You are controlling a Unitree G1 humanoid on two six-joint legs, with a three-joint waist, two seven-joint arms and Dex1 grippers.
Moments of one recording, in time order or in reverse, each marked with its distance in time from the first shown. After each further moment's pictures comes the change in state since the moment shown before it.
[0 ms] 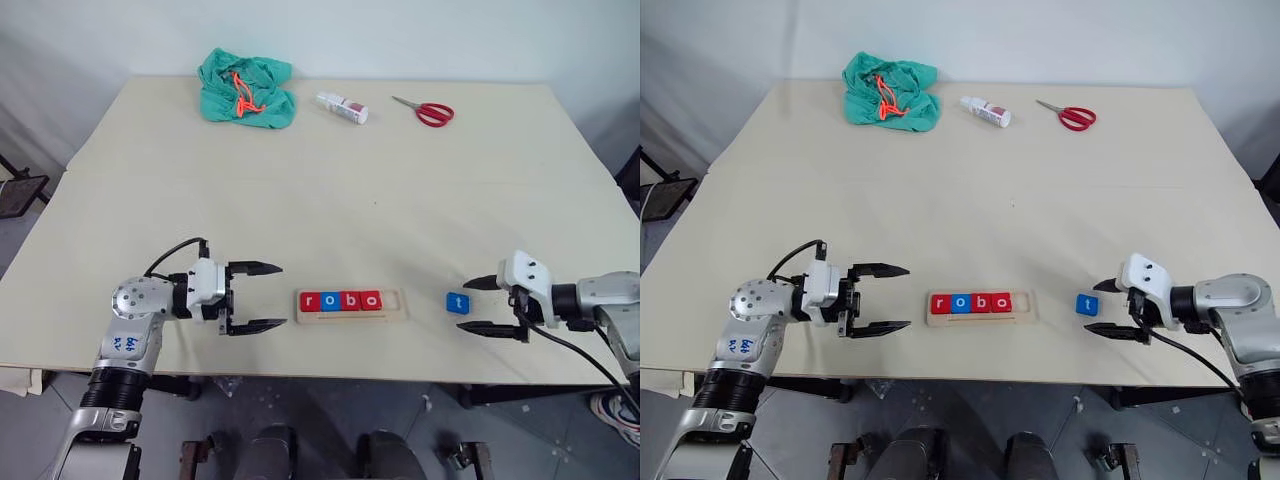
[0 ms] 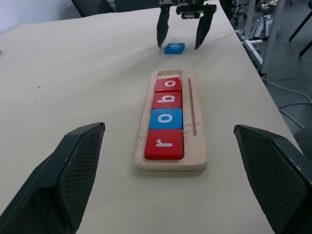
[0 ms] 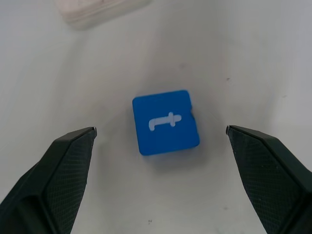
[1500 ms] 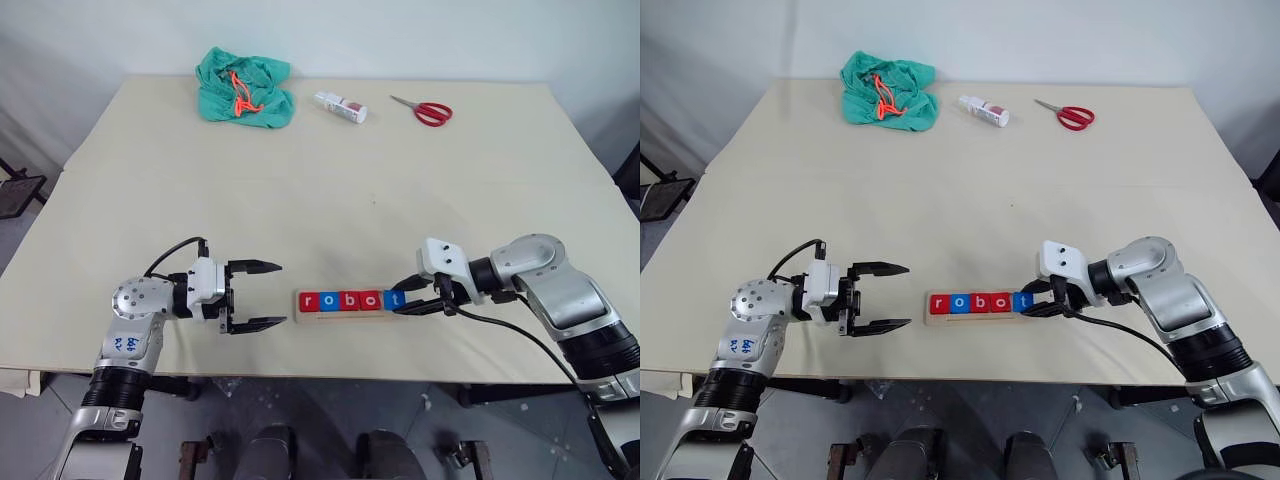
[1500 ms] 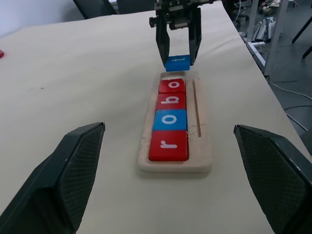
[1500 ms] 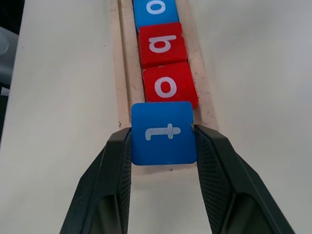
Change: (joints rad) left arm 0.003 -0.009 0.000 0.015 -0.001 -0.017 0.010; right arm -0.255 0.140 0.247 -0.215 -0.048 0.228 0.056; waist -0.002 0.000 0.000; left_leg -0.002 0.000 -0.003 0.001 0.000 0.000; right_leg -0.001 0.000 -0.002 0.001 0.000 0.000
